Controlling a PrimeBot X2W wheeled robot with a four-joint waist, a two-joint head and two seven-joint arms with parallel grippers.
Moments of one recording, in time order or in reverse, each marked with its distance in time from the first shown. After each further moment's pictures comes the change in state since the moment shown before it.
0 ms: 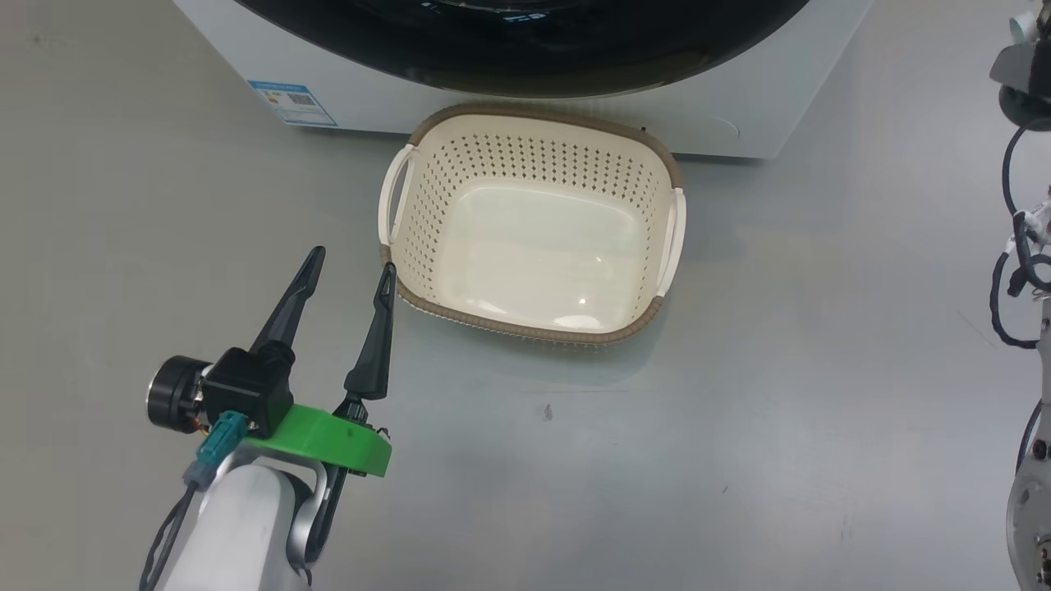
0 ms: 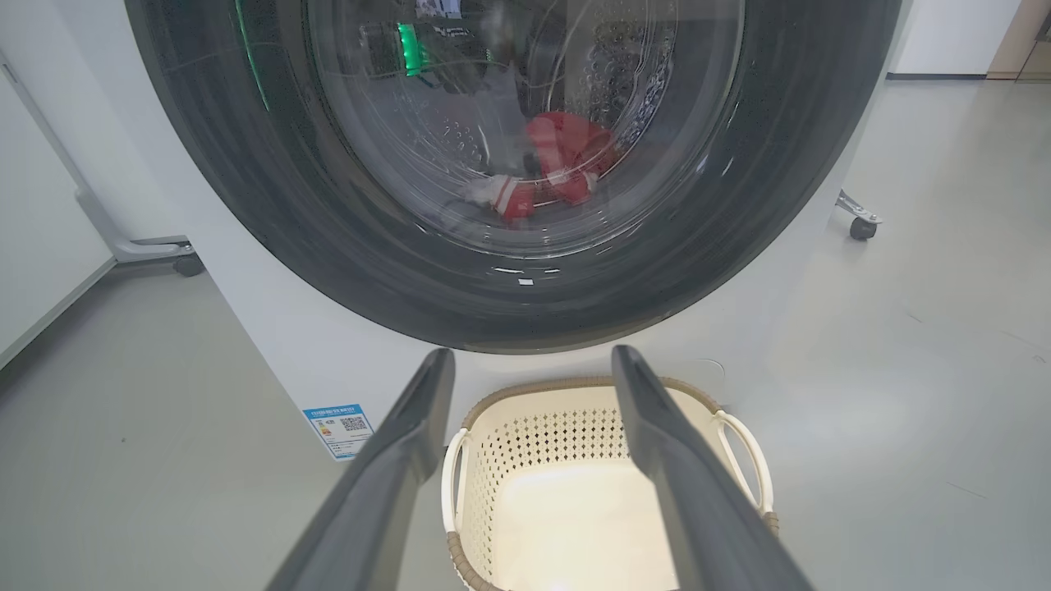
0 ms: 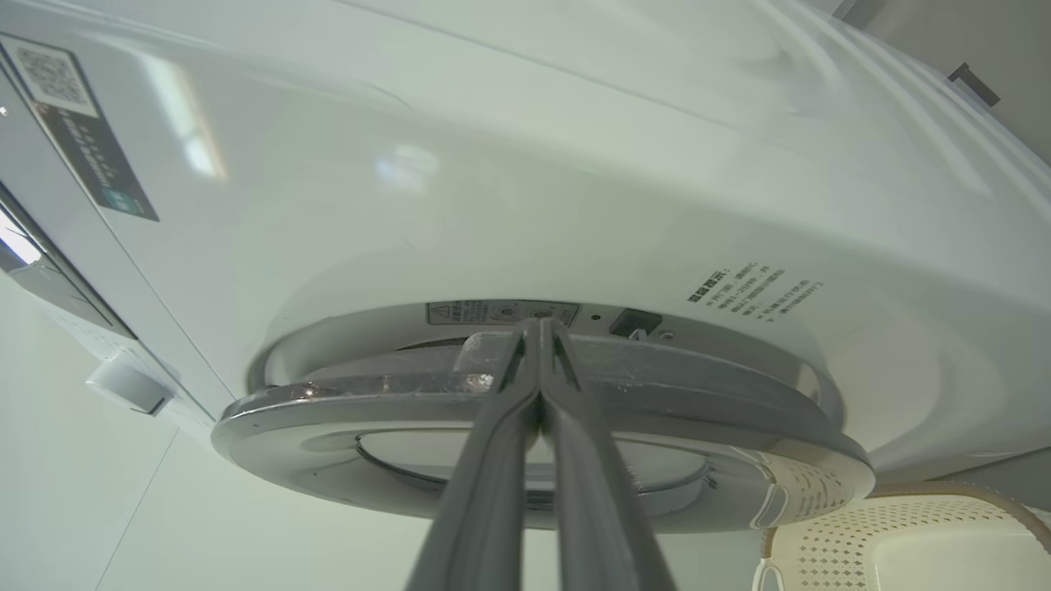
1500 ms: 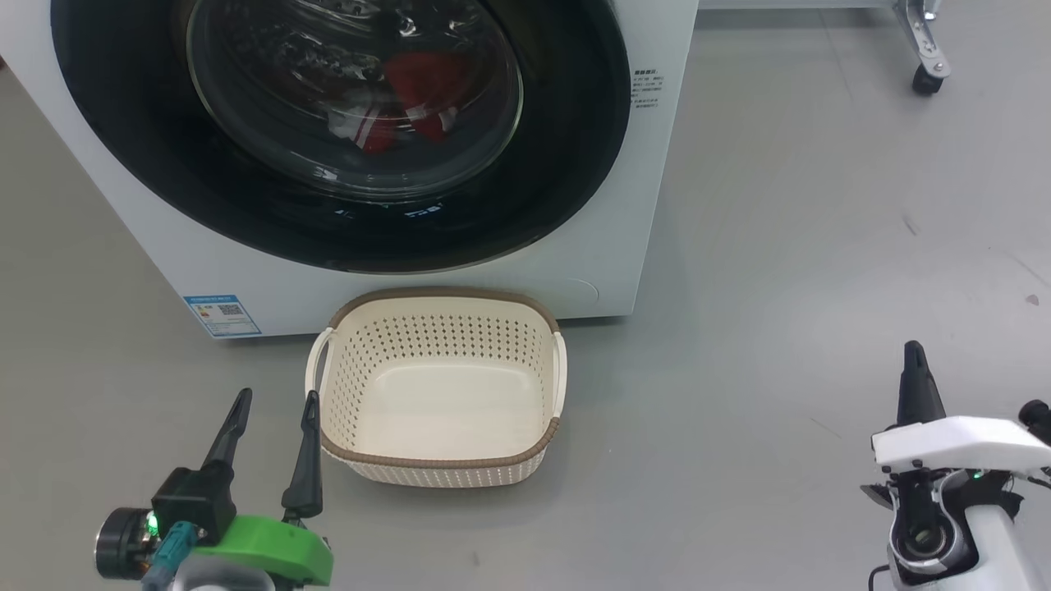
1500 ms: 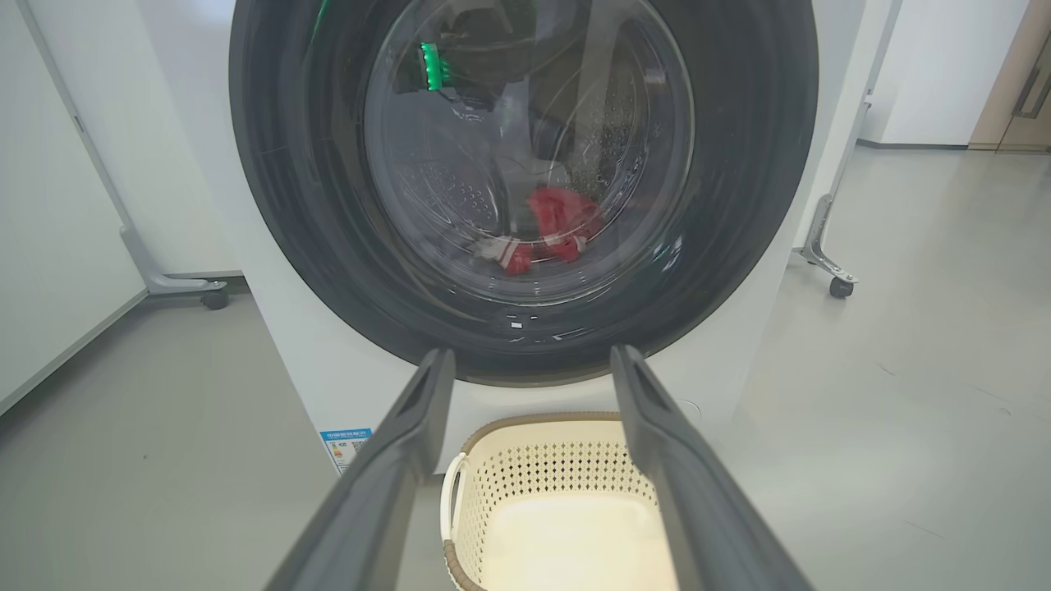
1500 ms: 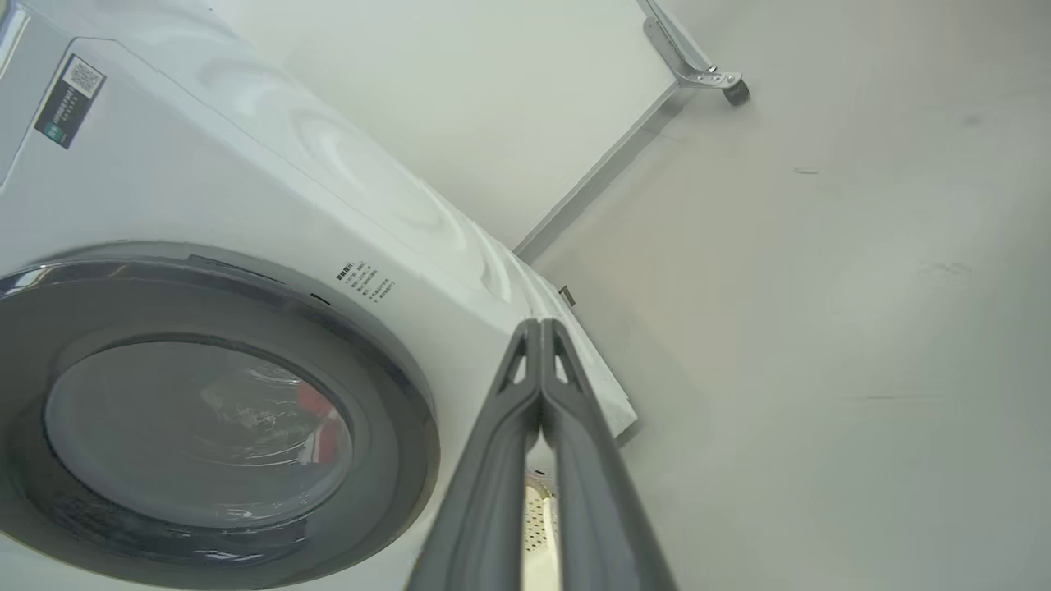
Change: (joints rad) left arm 0.238 0.013 0.132 0.041 -0.001 0.026 0.000; right arm 0.803 0.136 0.034 -0.077 -0.472 0.085 -0.537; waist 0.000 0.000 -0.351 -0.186
